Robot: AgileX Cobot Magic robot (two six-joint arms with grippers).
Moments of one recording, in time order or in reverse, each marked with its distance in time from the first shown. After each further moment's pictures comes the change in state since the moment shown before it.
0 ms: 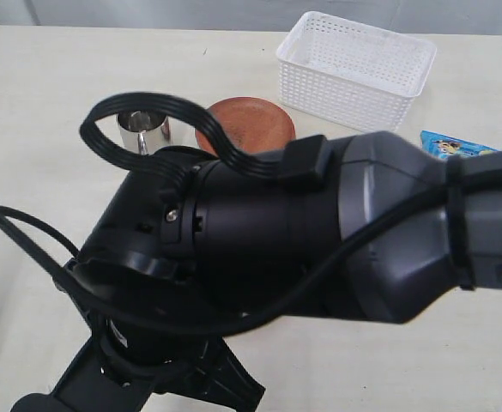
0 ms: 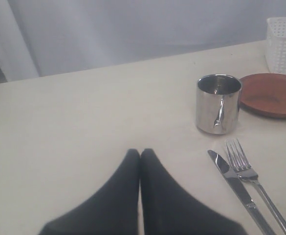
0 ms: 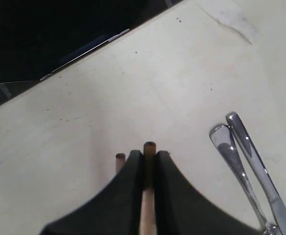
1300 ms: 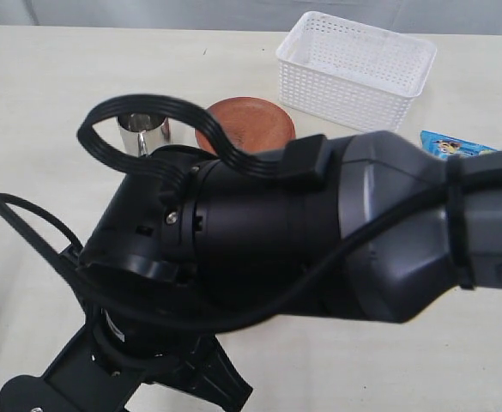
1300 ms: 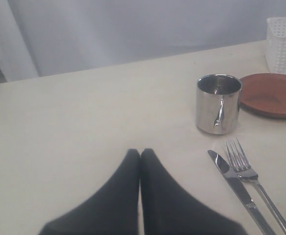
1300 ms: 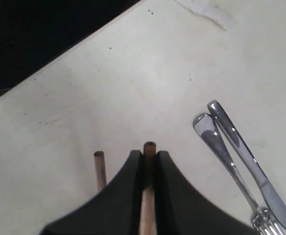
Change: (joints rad) left arm 0.000 0.000 0.000 0.000 0.000 0.000; right arm 0.000 0.000 0.000 -0.036 -0.043 0.099
